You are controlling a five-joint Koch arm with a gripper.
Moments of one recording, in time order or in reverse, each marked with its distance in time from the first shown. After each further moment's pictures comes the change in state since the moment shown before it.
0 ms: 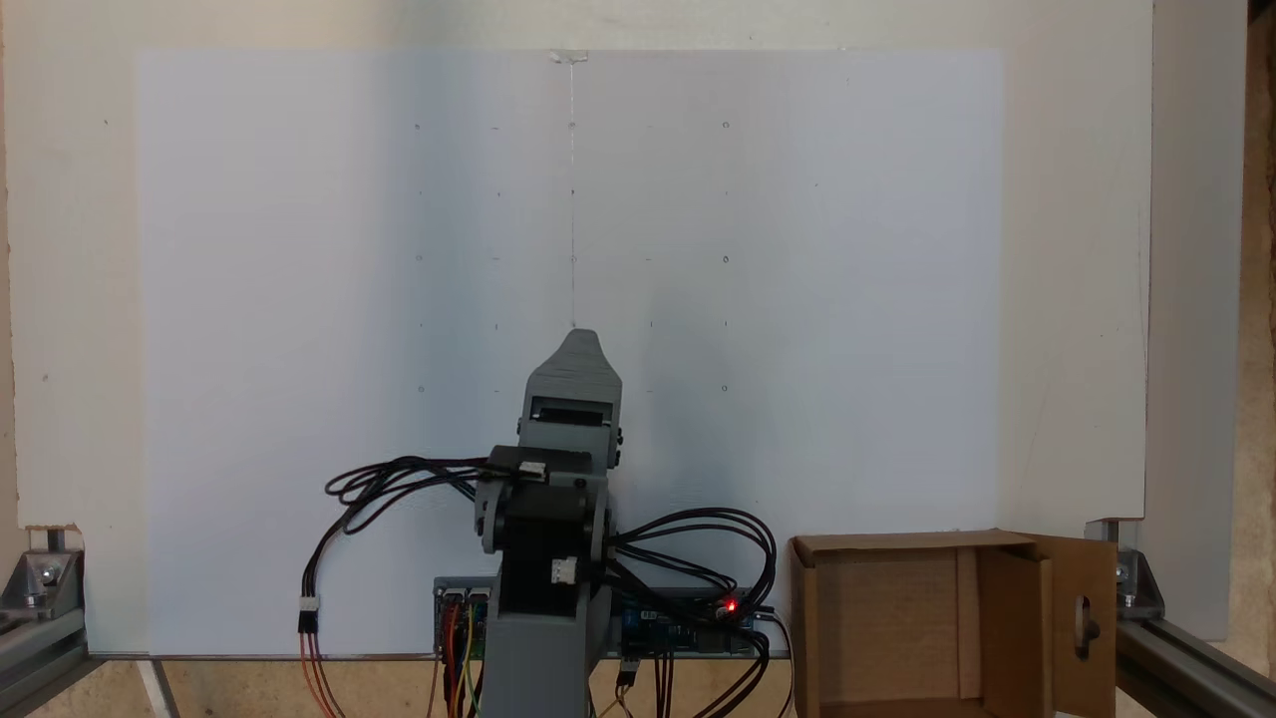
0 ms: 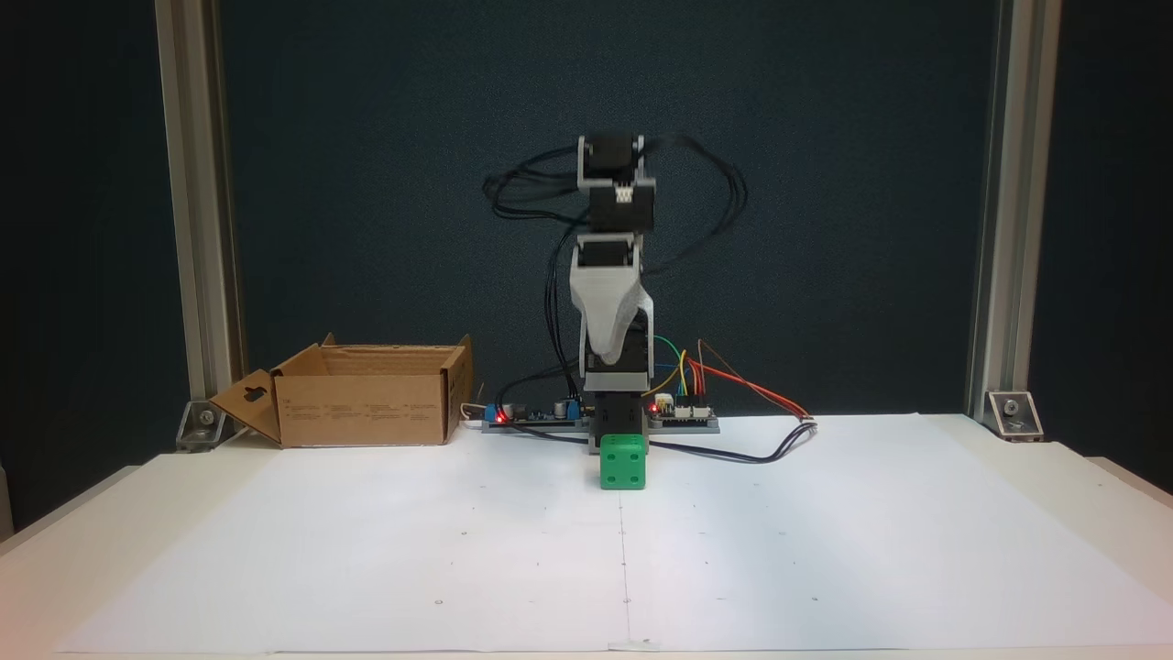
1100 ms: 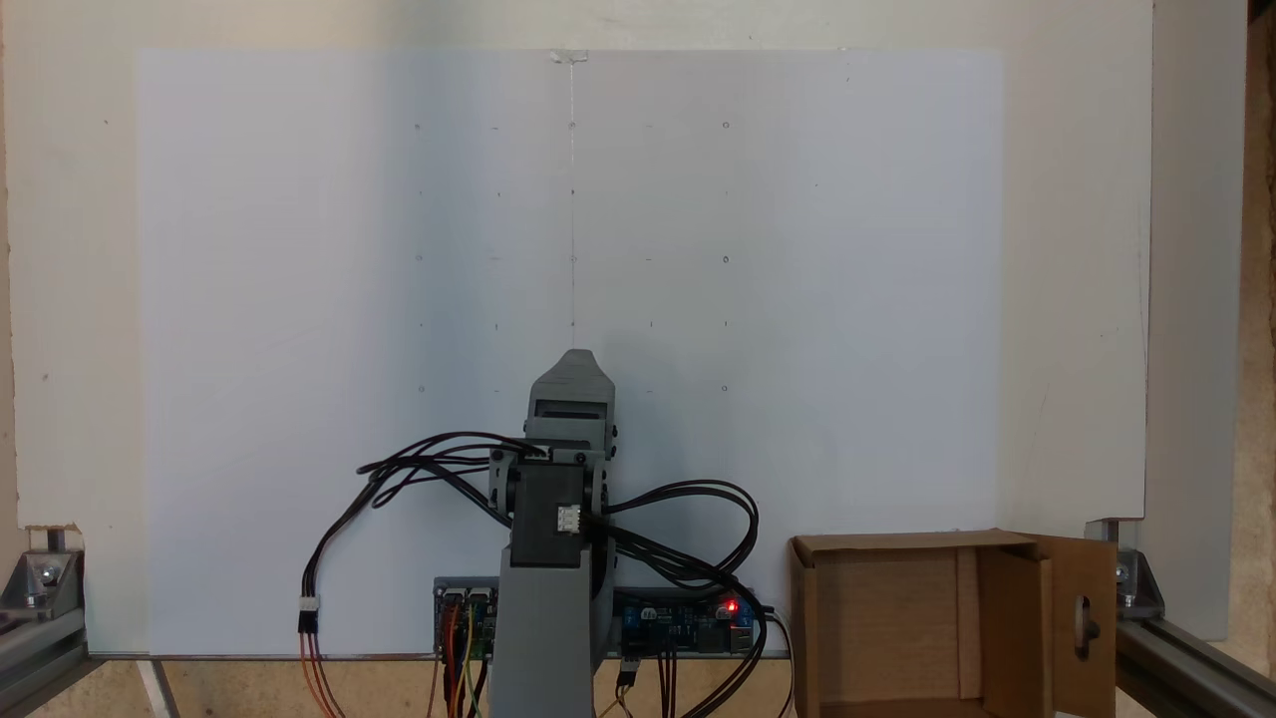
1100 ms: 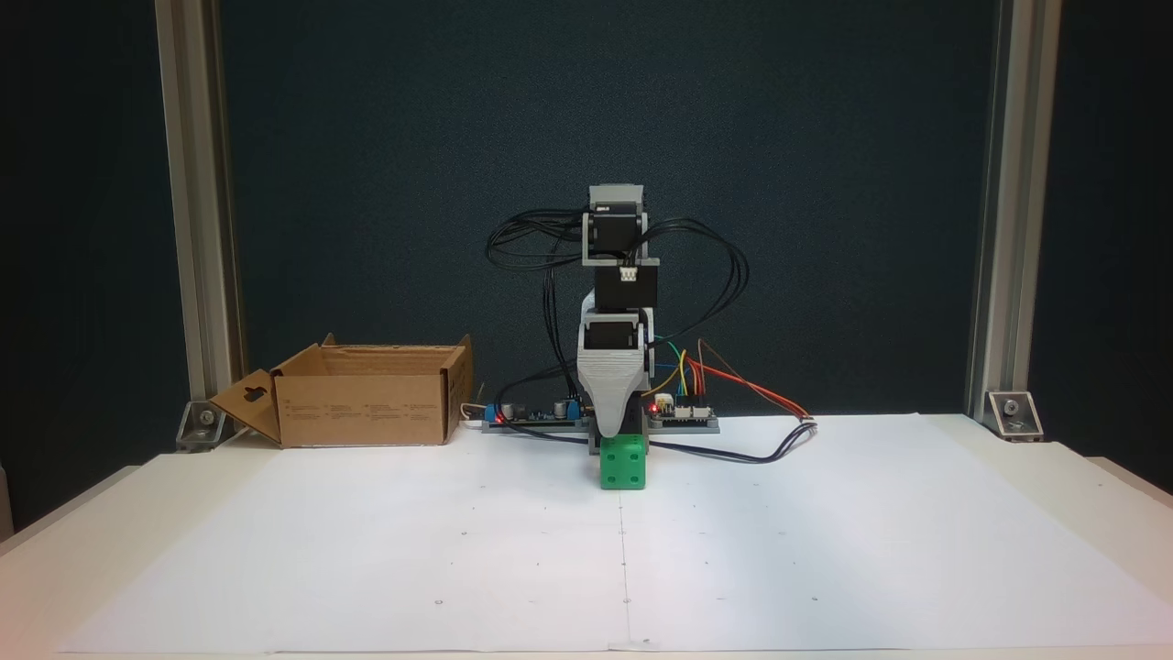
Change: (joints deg) arm -2.7 0.0 22.4 -15.1 0.0
